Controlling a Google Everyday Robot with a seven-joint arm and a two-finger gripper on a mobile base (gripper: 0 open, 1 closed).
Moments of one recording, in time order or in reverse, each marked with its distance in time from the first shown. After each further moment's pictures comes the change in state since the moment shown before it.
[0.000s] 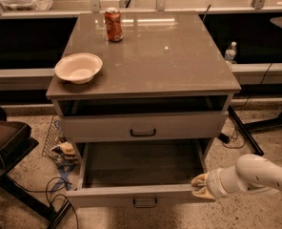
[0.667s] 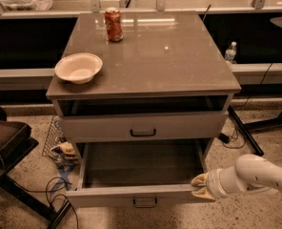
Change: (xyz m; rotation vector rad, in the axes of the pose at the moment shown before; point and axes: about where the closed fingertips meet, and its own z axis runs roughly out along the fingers) arm -0.001 0.001 0.001 -0.003 -0.002 0.000
